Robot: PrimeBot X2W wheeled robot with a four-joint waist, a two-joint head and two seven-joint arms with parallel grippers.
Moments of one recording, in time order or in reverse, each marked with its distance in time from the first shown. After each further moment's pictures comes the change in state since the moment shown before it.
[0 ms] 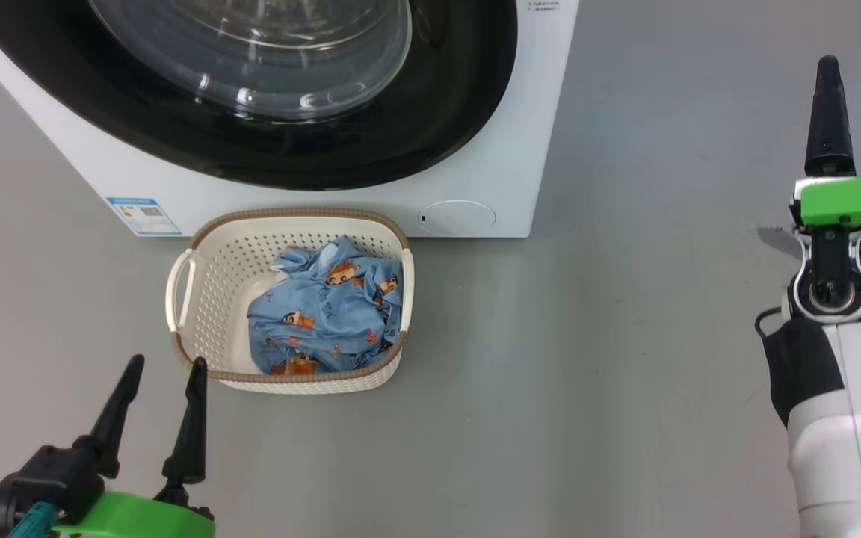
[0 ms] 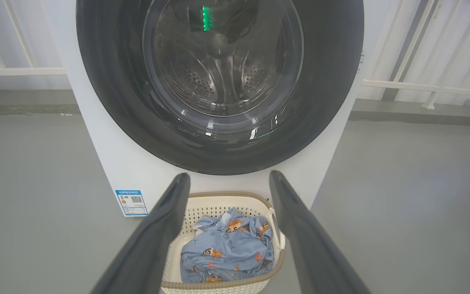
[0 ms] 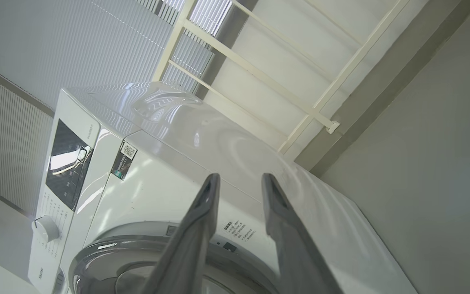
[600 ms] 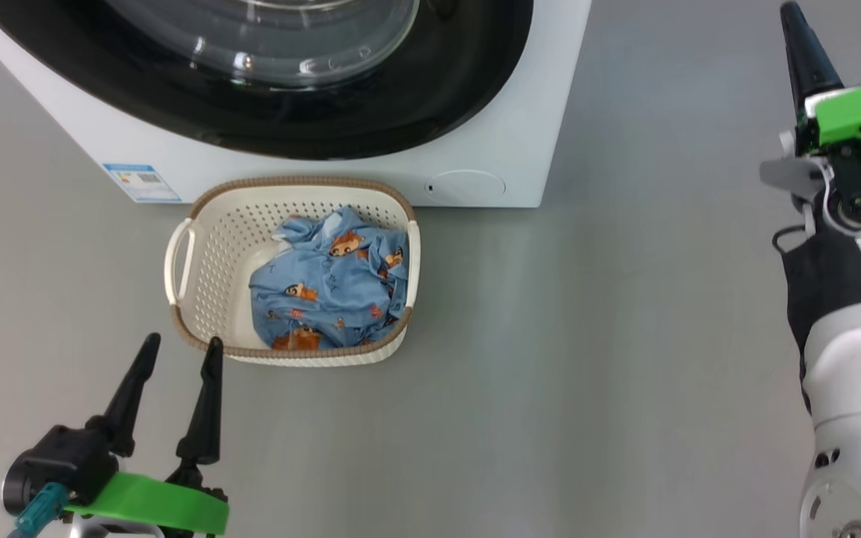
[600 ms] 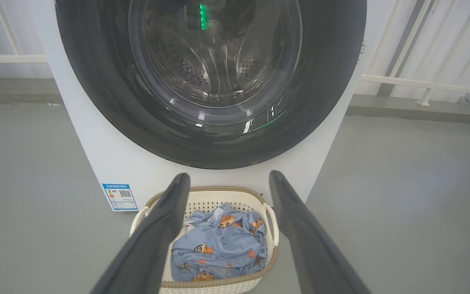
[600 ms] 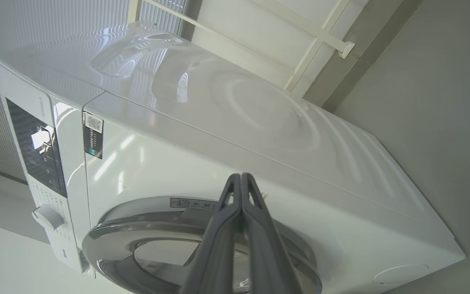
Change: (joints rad) left arm -0.040 -0.007 -0.034 0.003 -0.018 0.000 0.000; right arm -0.240 -0.024 -0.073 0.209 0.086 0.000 0.296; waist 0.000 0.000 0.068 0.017
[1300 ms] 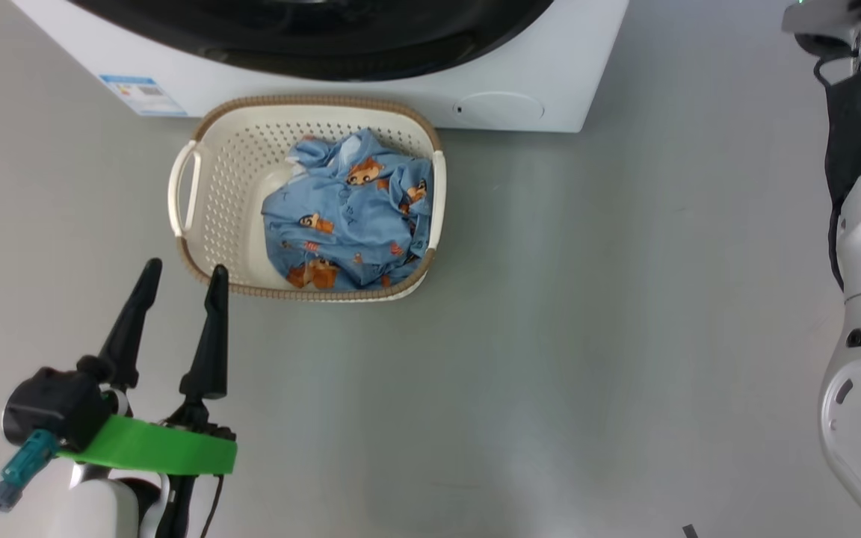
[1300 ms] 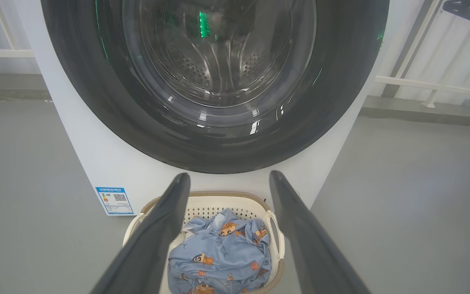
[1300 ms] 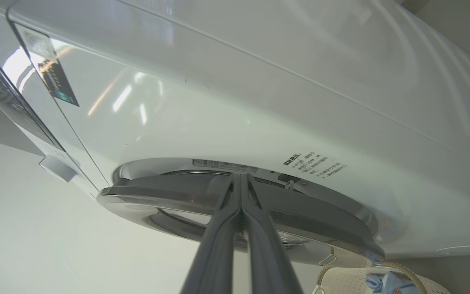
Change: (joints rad) left arm -0.116 -0.007 -0.030 -0.042 -0.034 0.000 0.000; right arm -0.328 0.004 -0.026 0.075 -0.018 -0.003 0.350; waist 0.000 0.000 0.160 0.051
